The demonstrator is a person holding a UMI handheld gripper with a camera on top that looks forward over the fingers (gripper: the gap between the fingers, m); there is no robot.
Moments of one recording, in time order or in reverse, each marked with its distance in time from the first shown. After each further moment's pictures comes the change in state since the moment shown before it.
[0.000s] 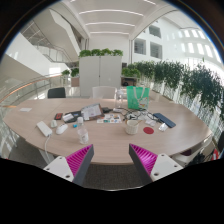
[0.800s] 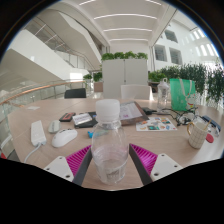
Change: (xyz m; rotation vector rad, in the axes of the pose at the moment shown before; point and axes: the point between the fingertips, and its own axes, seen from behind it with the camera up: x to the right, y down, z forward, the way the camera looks) arm -0.190 0.030 0.339 0.121 -0.263 -0.029
